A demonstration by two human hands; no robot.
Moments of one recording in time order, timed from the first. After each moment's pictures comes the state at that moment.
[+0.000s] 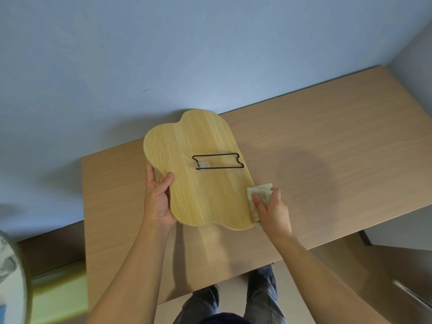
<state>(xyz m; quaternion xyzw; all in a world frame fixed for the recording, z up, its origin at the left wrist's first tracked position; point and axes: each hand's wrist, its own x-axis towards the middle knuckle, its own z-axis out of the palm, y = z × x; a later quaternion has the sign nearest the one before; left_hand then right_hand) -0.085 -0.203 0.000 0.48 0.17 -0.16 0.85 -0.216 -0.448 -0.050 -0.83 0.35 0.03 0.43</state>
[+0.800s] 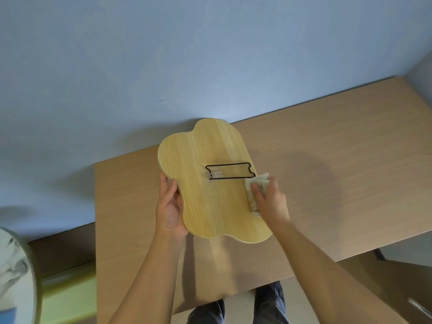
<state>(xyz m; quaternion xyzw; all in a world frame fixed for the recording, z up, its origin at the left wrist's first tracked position) -0.080 -0.204 0.000 0.42 0.18 -0.15 0.88 -0.148 -0.442 -0.044 -0.84 0.32 0.02 0.43</state>
